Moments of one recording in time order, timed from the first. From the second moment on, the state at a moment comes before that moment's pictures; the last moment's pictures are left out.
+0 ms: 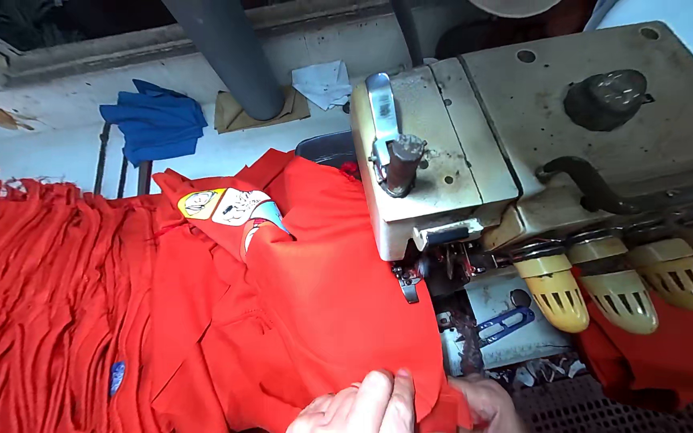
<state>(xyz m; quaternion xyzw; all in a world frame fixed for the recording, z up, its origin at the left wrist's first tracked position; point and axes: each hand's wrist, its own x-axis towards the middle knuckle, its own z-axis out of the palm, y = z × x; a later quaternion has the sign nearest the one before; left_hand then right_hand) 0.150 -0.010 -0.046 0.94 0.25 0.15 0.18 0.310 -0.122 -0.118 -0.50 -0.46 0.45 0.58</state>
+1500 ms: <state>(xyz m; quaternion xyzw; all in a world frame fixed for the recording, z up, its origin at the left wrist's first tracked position) -0.041 0.014 -0.066 0.81 0.49 0.31 -0.09 0.302 -0.125 -0.124 -0.35 -0.60 0.42 0.58</state>
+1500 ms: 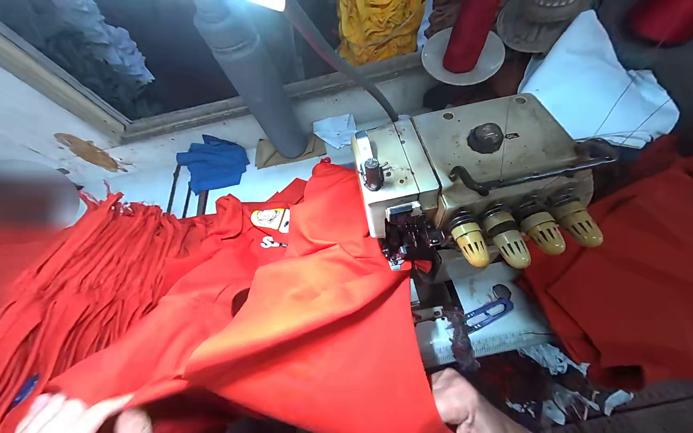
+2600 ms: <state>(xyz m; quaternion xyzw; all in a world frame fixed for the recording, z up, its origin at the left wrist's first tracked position) 0.154 0.001 -0.033 0.94 0.25 0.15 0.18 0.317 -0.126 -0.131 -0.51 -0.44 0.43 0.60</state>
